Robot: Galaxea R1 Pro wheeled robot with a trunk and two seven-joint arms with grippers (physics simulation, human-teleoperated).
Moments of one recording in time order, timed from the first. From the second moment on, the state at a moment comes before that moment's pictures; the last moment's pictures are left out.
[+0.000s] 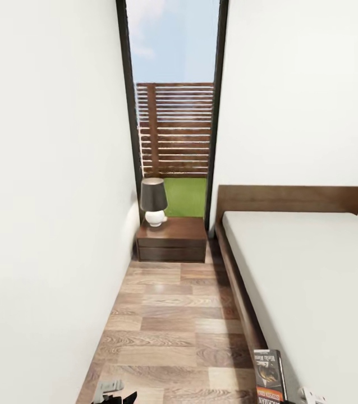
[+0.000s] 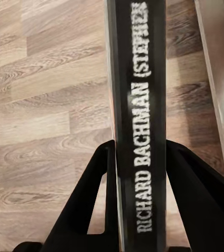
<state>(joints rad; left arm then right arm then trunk) -0.42 0.03 0.54 -0.08 -0.28 -0.20 -0.53 -0.38 -0.31 0.47 -0.16 -0.84 -0.03 0.53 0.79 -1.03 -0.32</state>
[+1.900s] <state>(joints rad) -0.42 0.03 0.54 -0.08 -0.28 -0.20 -0.53 -0.38 -0.30 0.47 -0.16 -0.84 -0.03 0.53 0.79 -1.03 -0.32</state>
